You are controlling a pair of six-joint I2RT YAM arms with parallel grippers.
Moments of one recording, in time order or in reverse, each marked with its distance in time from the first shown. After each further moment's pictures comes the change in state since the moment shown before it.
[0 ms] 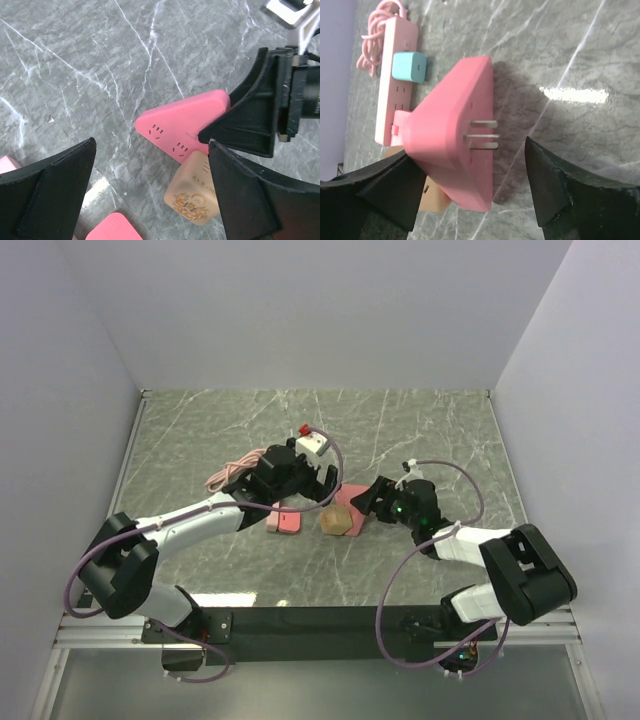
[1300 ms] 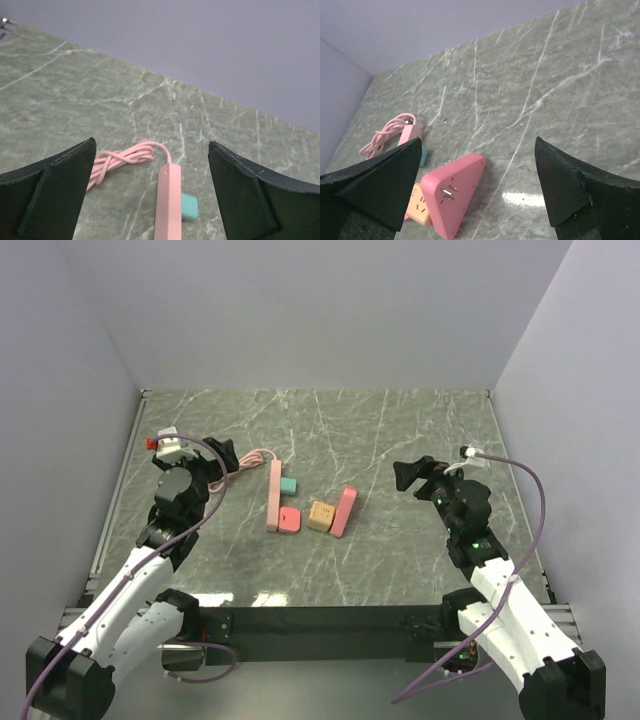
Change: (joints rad) left arm 0.407 -0.636 -0.336 0.044 -0.443 -0.304; right arm -0.137 -0.655 0.088 -0.391 0.253 -0.244
